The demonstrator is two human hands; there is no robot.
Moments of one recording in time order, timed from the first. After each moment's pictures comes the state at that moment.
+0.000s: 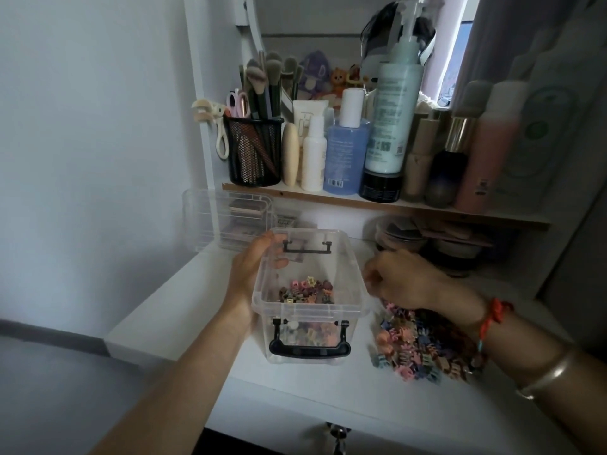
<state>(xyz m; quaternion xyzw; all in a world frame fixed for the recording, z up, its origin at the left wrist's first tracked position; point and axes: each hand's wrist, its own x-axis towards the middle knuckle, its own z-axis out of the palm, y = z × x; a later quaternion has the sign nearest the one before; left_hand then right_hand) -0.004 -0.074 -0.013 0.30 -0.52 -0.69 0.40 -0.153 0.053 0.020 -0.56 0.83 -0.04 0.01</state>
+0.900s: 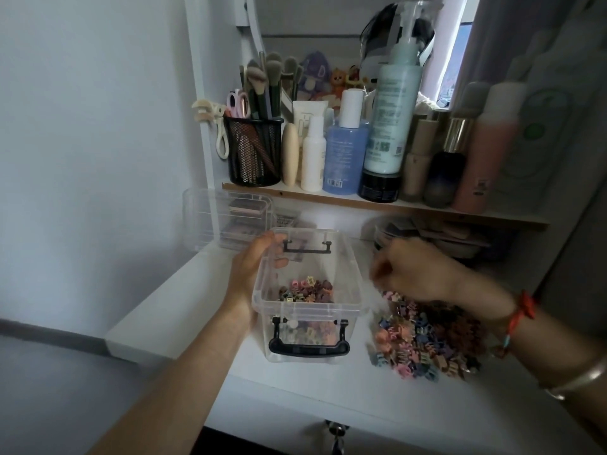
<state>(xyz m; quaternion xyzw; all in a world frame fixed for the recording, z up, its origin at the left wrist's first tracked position) -0.004 -0.076 -0.014 0.30 -0.52 -0.70 0.39 -0.151 0.065 0.039 -0.56 0.82 -0.09 0.02</state>
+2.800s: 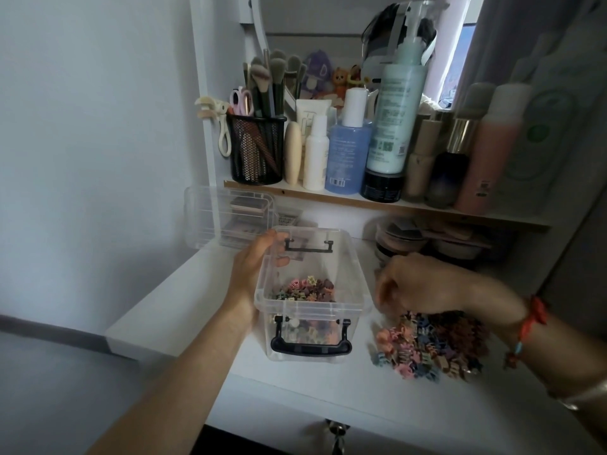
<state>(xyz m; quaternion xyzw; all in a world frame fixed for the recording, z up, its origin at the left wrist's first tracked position) -0.002 -0.070 -0.012 0.29 -0.52 -0.70 0.40 -0.146 0.073 0.039 -0.58 0.81 0.00 0.13</state>
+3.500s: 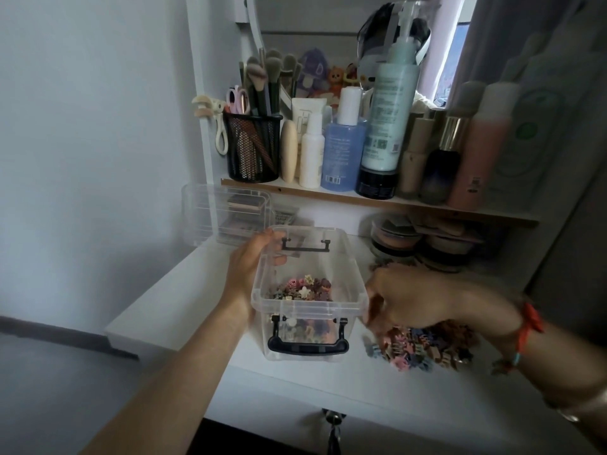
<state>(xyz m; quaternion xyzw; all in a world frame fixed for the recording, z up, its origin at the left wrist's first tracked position) 0.001 -0.069 -0.014 0.29 -0.53 -0.69 0.40 -0.123 0.081 0.042 -0.62 0.76 0.01 0.18</state>
